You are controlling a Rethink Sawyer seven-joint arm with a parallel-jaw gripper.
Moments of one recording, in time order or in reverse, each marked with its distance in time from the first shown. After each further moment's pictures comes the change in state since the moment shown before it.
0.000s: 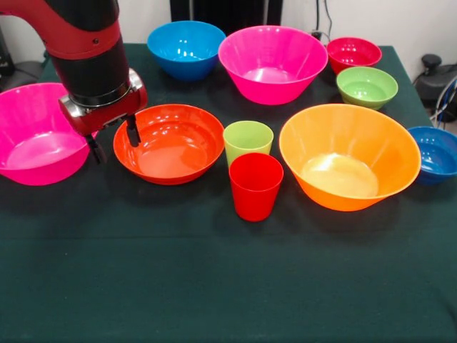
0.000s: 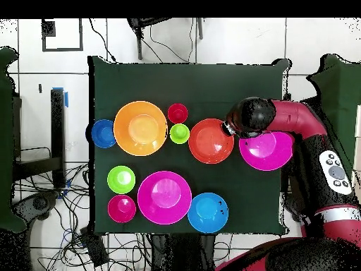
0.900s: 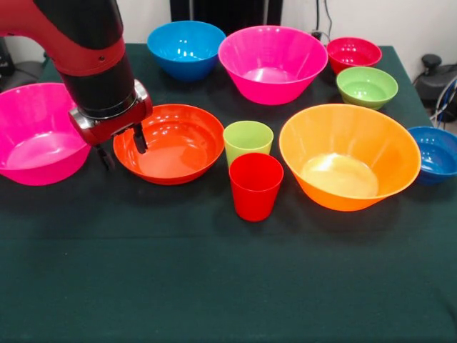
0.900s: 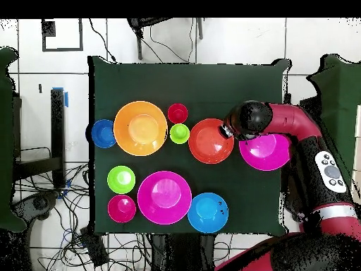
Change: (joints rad) arm -0.016 0.040 0.025 -0.001 -0.039 0.000 0.000
